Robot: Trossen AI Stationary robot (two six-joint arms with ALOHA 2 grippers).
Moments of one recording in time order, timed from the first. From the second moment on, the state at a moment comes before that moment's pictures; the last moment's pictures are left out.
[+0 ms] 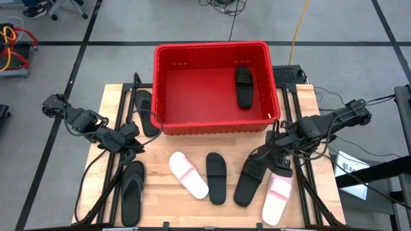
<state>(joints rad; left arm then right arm) -0.51 0.79 1.00 -1.15 -0.19 -0.97 0.39 1.23 1.32 -1.59 0.10 0.66</state>
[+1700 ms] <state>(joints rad) -0.51 0.79 1.00 -1.15 -0.27 -1.04 -0.39 1.56 1.62 -0.35 0.76 -0.72</state>
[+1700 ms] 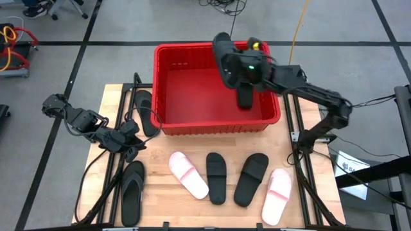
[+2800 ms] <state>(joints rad) -0.51 0.77 1.00 -0.67 -0.56 -0.60 -0.53 2.01 1.62 -0.42 0.86 -0.61</state>
